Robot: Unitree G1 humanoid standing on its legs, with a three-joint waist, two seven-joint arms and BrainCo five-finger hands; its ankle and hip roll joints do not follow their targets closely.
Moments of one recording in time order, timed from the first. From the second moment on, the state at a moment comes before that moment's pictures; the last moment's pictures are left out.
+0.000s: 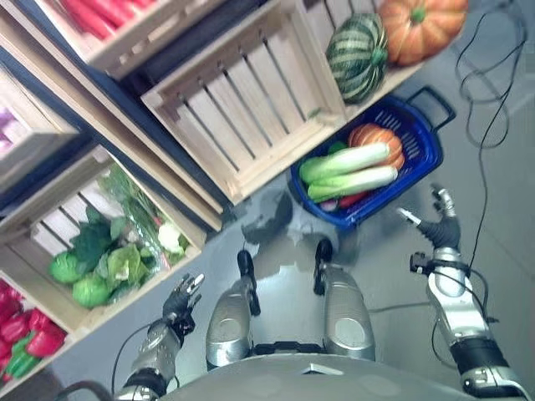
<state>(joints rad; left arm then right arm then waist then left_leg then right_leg) 0.13 0.21 -0.01 0.92 -0.62 -0.12 -0.16 0.11 -0.49 0.03 0.42 0.10 -0.35 -0.26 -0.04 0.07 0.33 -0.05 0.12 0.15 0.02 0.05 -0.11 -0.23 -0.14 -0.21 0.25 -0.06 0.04</state>
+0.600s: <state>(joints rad) 0.11 0.22 -0.13 1.10 -0.42 -0.11 -0.26 0.09 -0.29 0.21 1.04 0.26 -0.15 0.08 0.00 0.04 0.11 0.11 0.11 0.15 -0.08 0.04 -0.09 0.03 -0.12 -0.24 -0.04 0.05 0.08</state>
